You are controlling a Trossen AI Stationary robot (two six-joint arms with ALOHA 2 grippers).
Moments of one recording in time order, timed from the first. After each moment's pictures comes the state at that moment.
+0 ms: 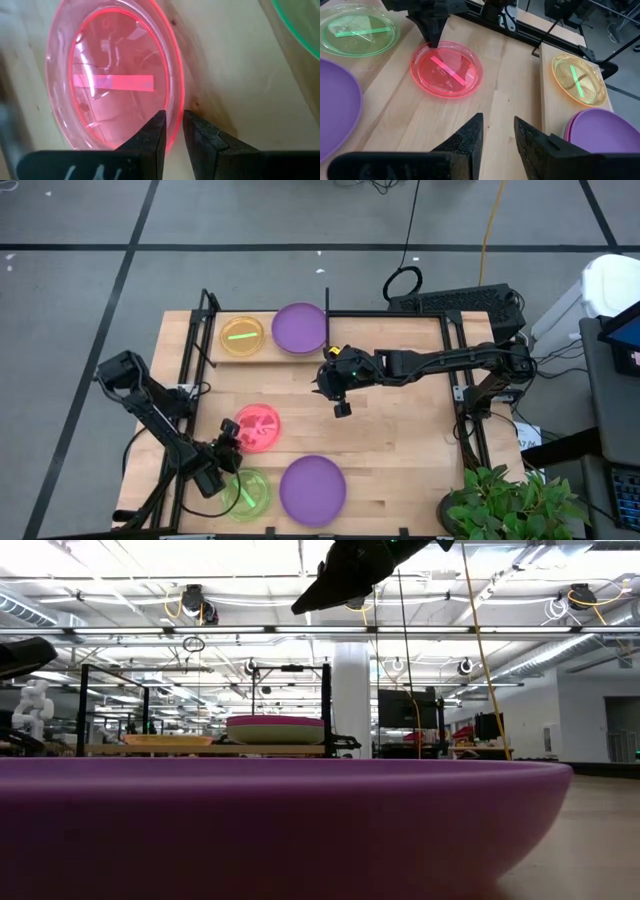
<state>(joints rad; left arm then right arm) -0.94 1.58 0.64 -0.69 -0.53 -0.45 -0.02 1.63 1.26 -0.22 0.00 -0.35</state>
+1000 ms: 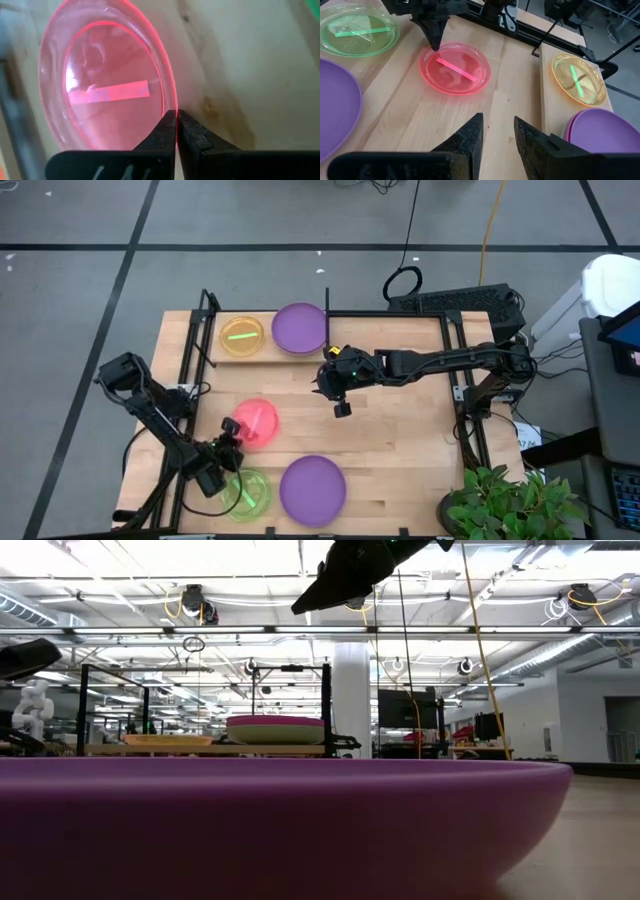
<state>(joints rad) -0.94 1.58 0.64 -0.71 -0.56 -0.47 -0.02 1.63 1.26 -0.22 0.00 -0.35</state>
